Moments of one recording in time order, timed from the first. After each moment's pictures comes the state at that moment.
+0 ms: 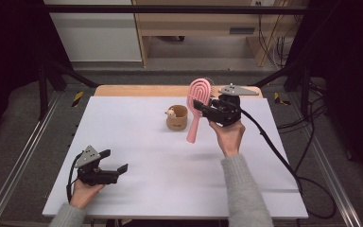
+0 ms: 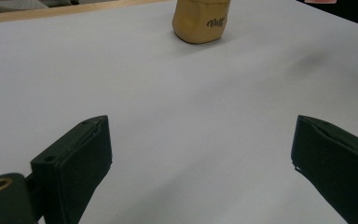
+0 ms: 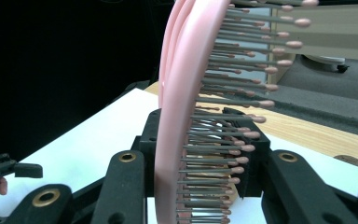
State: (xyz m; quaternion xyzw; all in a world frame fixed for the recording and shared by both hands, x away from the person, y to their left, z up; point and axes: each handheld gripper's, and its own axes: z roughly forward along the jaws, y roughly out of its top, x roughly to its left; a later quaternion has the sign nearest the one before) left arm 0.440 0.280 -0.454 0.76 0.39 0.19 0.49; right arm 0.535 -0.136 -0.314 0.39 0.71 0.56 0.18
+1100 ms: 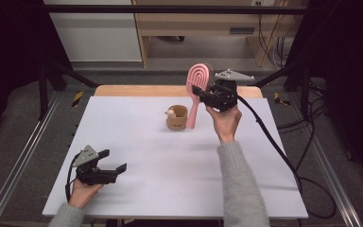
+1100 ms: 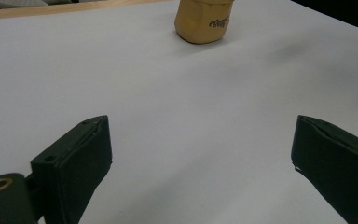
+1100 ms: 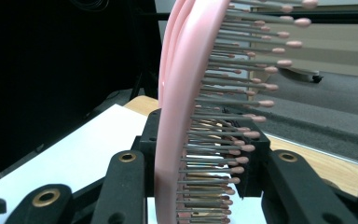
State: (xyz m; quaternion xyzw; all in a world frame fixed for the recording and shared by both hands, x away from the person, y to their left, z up) left arm 0.441 0.284 -0.454 0.75 0.39 0.18 0.49; right arm 0.565 -0.127 -0.292 0.40 0.69 0.56 0.22
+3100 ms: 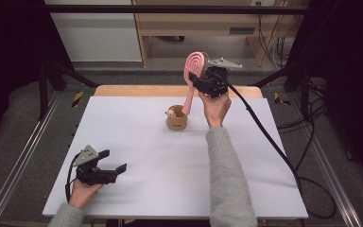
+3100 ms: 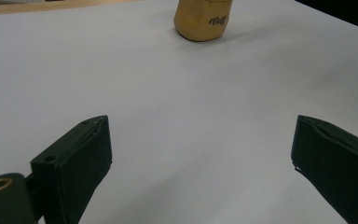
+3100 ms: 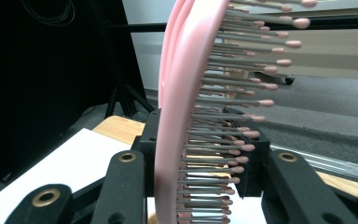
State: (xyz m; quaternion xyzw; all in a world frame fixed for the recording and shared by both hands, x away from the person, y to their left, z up) left arm 0.442 0.285 -0.455 0.76 0.39 0.18 0.49; right arm 0.613 -0.107 -0.294 0.44 0.66 0.55 0.25
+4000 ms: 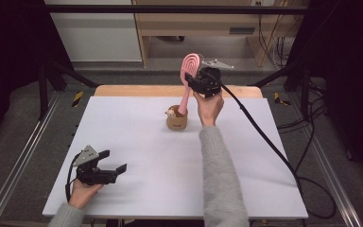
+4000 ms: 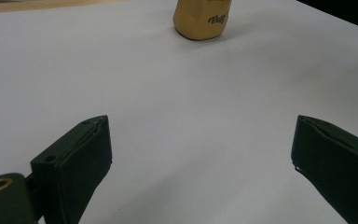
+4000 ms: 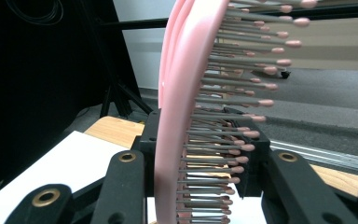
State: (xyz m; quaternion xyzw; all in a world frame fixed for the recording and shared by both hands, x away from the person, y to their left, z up) left arm 0.442 0.285 -0.455 0.76 0.39 0.18 0.49; right arm 0.630 -0.093 -0.310 0.46 0.66 0.54 0.25
